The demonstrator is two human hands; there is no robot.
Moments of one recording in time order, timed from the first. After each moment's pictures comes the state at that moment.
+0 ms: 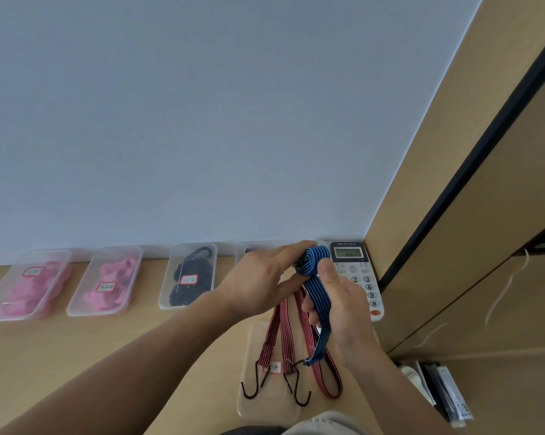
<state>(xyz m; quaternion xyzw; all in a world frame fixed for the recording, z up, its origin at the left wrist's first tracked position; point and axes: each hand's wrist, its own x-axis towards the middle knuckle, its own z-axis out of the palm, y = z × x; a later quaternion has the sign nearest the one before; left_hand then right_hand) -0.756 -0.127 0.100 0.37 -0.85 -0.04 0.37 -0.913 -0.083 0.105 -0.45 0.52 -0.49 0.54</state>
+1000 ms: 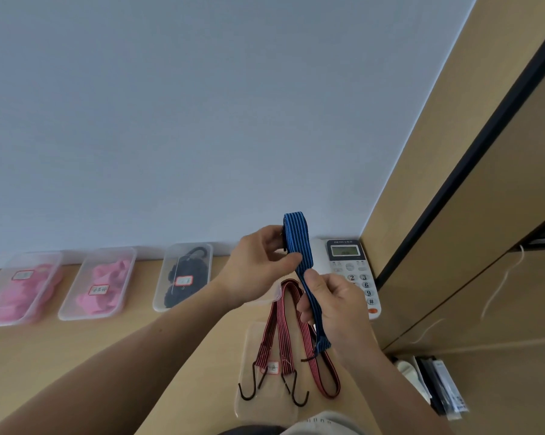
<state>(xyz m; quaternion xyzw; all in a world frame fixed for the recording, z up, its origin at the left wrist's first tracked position) -0.761 -0.135 0.112 0.45 -0.58 -0.51 0.44 -0.916 -0.090 0.093 -0.46 0.52 -0.49 0.53</state>
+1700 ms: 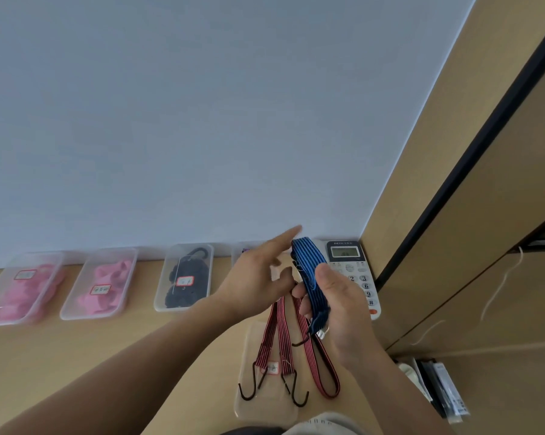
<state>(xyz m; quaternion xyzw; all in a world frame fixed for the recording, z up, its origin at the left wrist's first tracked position) -0.758 -0.126 0.094 0.47 -0.76 -0.24 0.39 -0.917 -0.086 0.102 -0.43 0.44 -0.52 0.59</state>
